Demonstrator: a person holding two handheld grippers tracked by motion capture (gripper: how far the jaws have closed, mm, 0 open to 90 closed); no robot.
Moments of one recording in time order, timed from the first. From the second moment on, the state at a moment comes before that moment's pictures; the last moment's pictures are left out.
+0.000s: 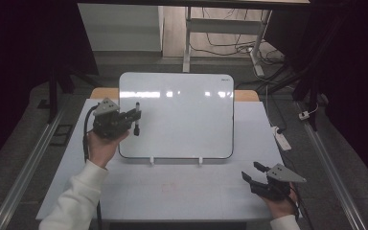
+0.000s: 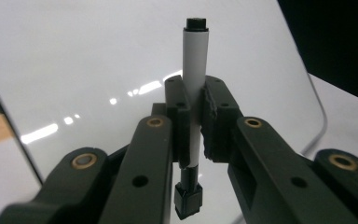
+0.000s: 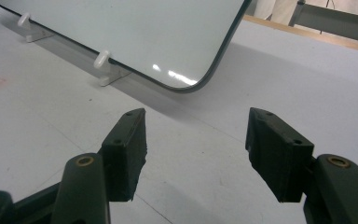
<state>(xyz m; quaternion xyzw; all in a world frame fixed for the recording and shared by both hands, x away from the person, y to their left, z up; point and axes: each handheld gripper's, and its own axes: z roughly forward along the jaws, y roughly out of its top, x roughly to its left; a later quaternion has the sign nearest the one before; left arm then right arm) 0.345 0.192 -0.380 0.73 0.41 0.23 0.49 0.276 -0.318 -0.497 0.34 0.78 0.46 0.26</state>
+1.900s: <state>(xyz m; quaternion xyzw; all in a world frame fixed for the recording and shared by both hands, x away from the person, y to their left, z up) 0.463 0.194 -0.370 0.75 0.48 0.26 0.36 0.279 -0.311 -0.509 0.34 0.79 0.45 0.24</state>
